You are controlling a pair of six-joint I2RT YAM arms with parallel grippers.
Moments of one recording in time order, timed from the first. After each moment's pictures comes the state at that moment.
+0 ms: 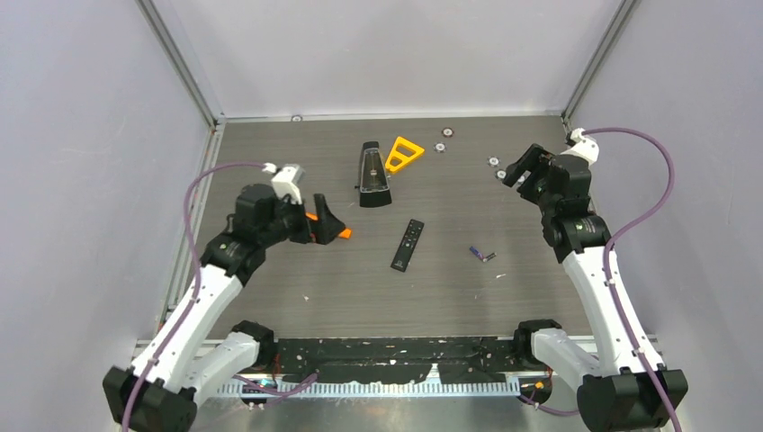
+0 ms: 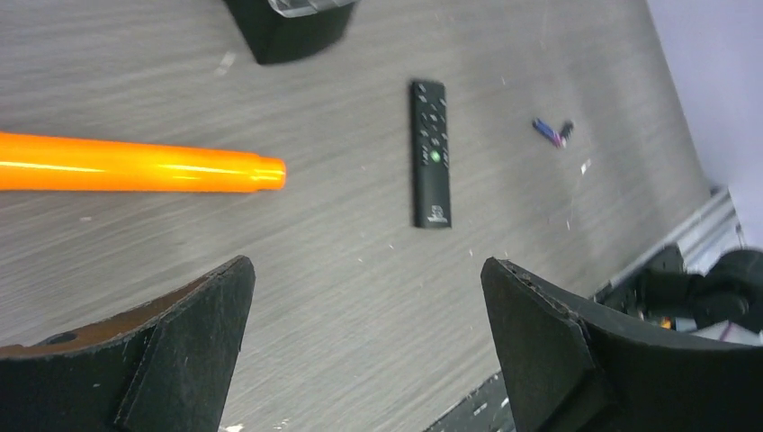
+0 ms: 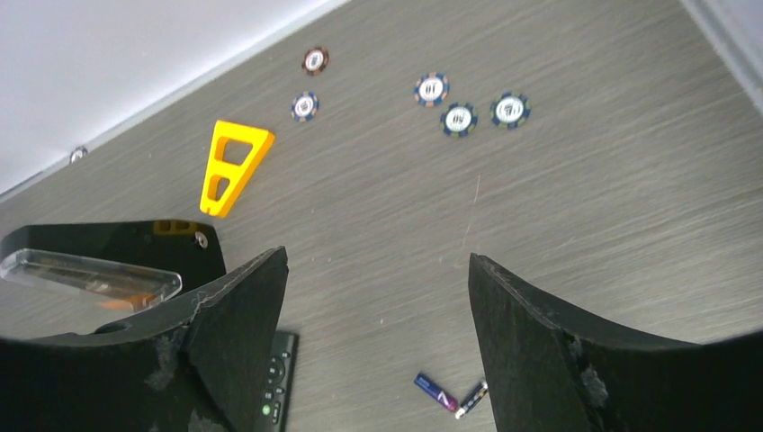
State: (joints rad) left arm -0.31 0.86 0.83 -0.45 0.32 -0.35; right arm 0.07 0.95 0.97 -0.39 0.19 0.47
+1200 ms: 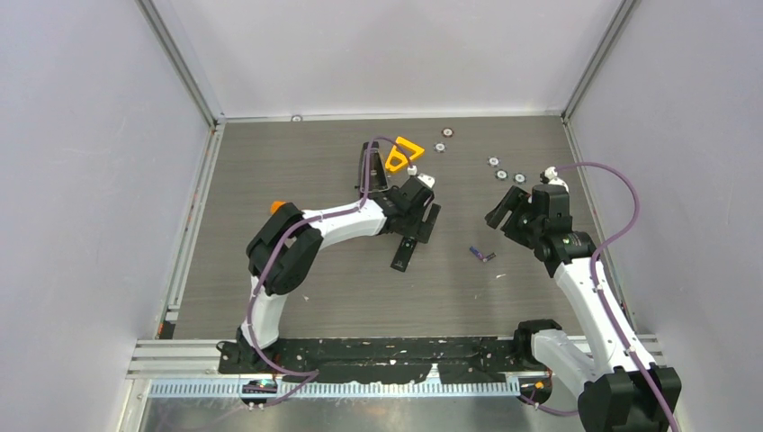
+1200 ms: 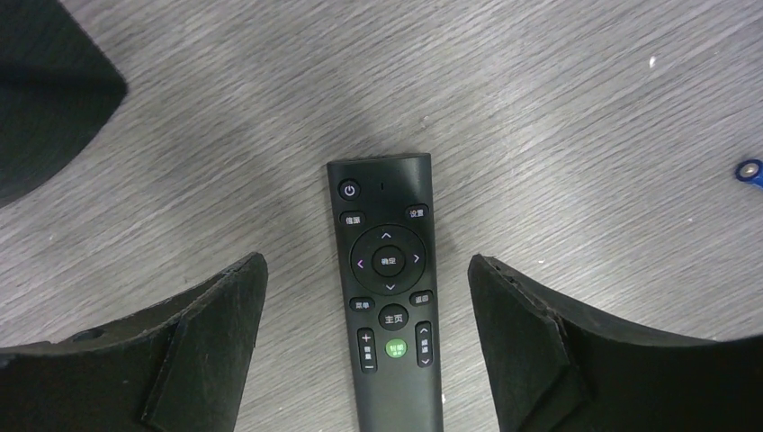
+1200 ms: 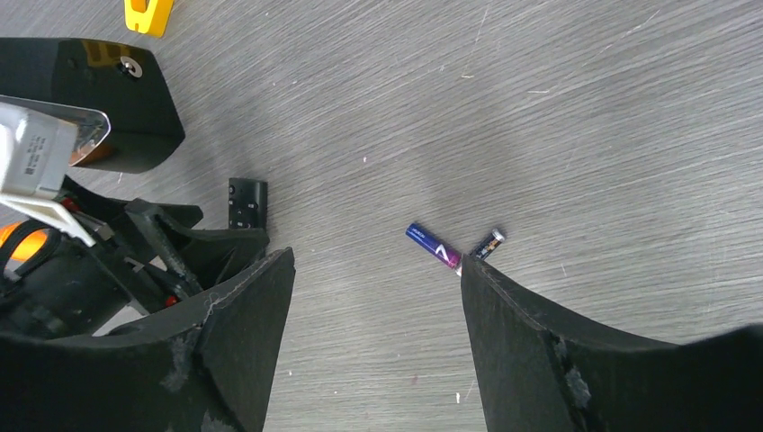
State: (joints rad) left arm -0.87 2.02 1.44 -0.35 -0.16 -0.36; right arm 0.08 0.91 0.75 -0.54 -0.02 0.58
